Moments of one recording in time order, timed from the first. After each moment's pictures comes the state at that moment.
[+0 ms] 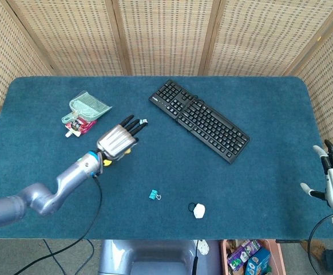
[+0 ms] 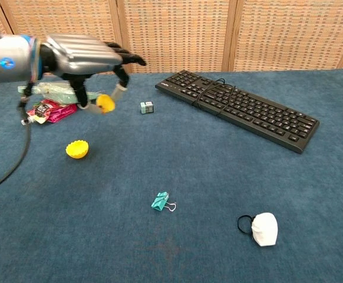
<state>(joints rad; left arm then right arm) -1.02 -1.31 -0.07 -1.47 1.24 0.78 0.47 0.16 -1.14 0.17 -1.52 -1.35 1.45 -0.01</state>
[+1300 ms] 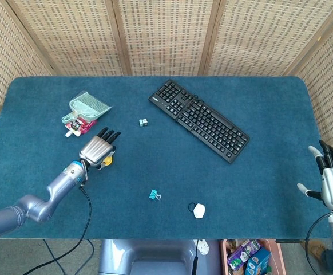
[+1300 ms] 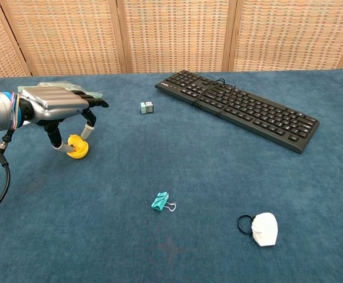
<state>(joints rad) -0.89 -1.49 -0.03 -1.20 1.23 0.73 0.32 0.17 -1.15 0.17 -1.51 -1.36 1.42 -0.01</state>
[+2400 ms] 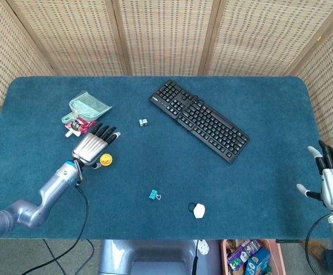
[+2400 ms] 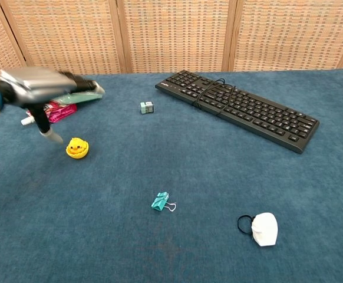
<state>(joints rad) -0.83 -1.37 -0.06 -1.40 1.18 0.86 0.41 0.16 -1.15 0.17 -1.52 -1.37 1.44 0.00</state>
